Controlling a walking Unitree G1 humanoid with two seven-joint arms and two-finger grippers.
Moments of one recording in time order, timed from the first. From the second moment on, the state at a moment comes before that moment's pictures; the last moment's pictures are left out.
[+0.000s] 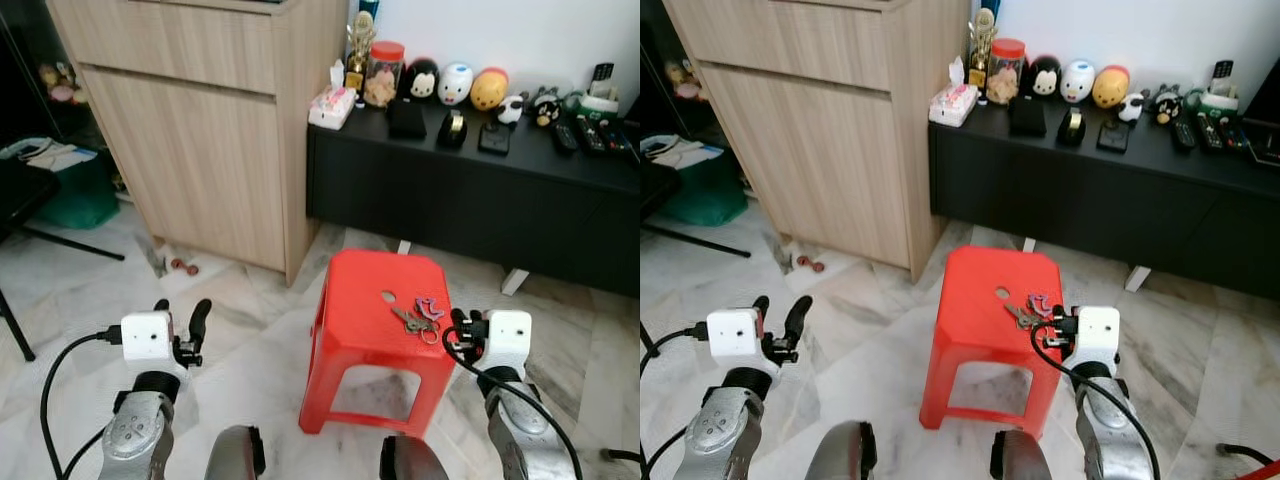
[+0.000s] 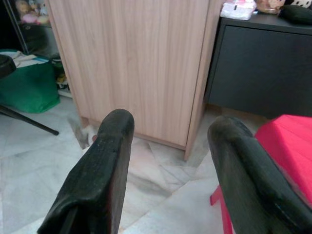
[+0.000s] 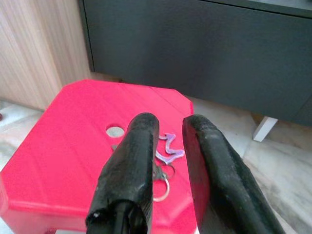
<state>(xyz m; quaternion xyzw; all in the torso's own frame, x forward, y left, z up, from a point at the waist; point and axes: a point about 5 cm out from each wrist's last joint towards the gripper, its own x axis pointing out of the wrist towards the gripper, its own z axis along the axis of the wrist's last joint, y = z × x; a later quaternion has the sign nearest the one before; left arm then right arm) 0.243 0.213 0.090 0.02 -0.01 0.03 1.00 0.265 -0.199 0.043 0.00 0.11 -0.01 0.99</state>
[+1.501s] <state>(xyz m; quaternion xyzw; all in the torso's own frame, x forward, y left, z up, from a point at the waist) 0.247 0.209 0.089 0.02 -0.01 0.03 1.00 0.257 -0.198 0.016 -0.01 0.19 0.00 0.98</state>
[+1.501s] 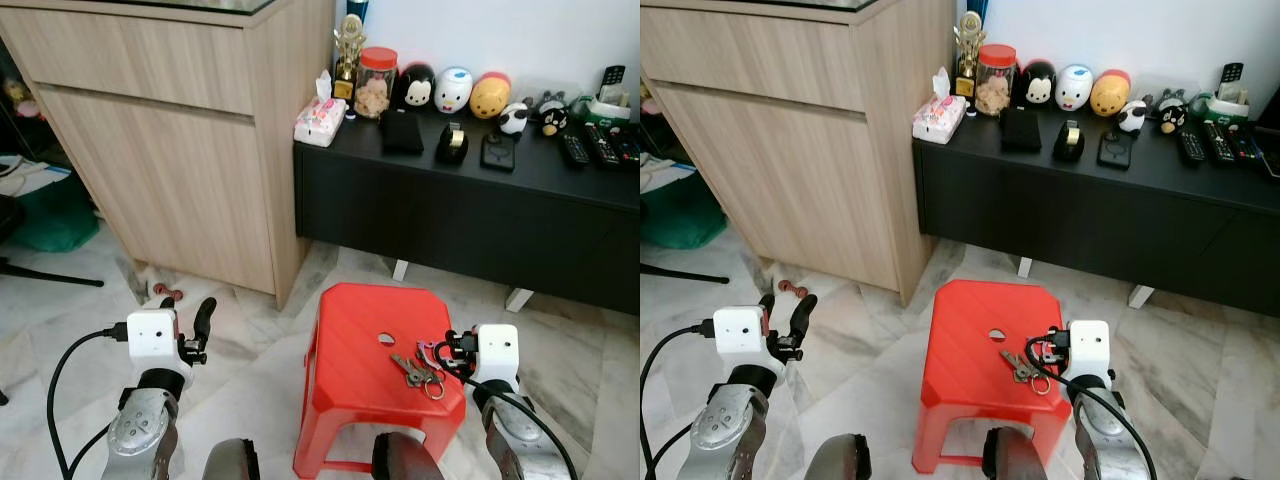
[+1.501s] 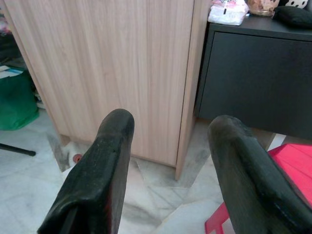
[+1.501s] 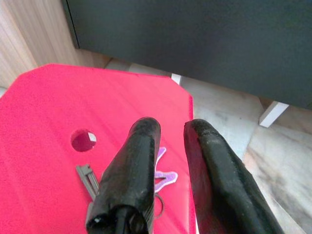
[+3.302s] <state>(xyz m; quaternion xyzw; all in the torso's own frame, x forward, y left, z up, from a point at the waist) 0.248 0.209 0.088 0.02 0.00 0.02 1.00 0.241 -0.213 -0.038 0.02 0.37 -0.07 0.93</state>
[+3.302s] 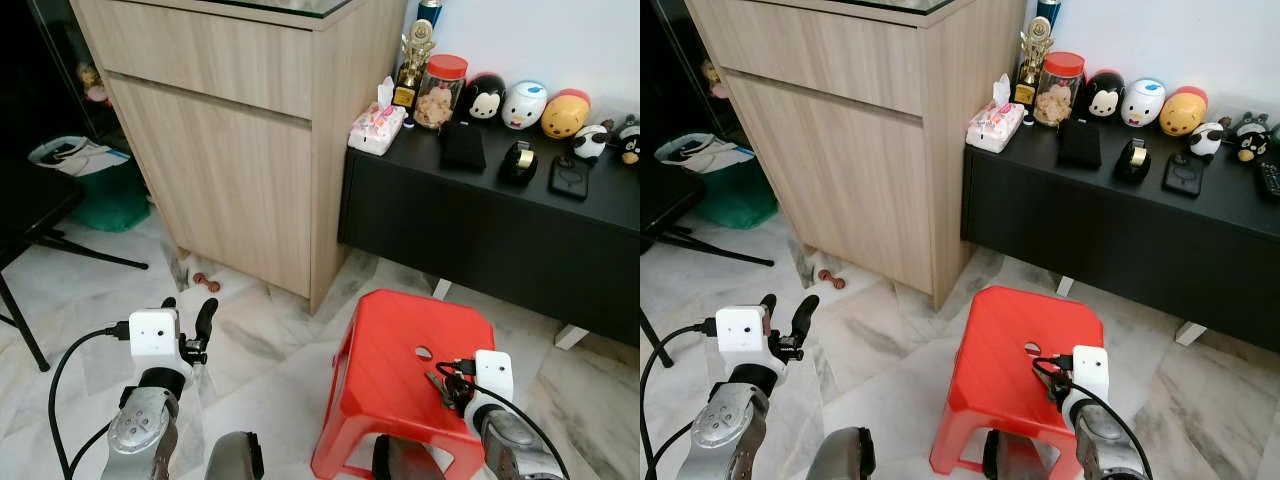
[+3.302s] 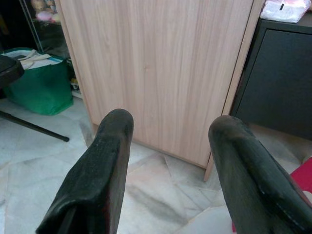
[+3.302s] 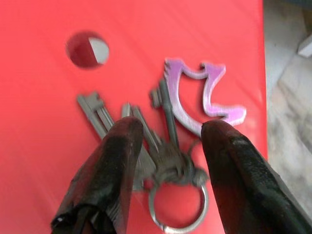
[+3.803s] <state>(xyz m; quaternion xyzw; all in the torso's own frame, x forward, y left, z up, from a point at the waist) 0.248 0.208 0.088 0.02 0.00 0.02 1.00 0.237 -0.216 -0.045 0.05 0.38 -0.05 0.92</state>
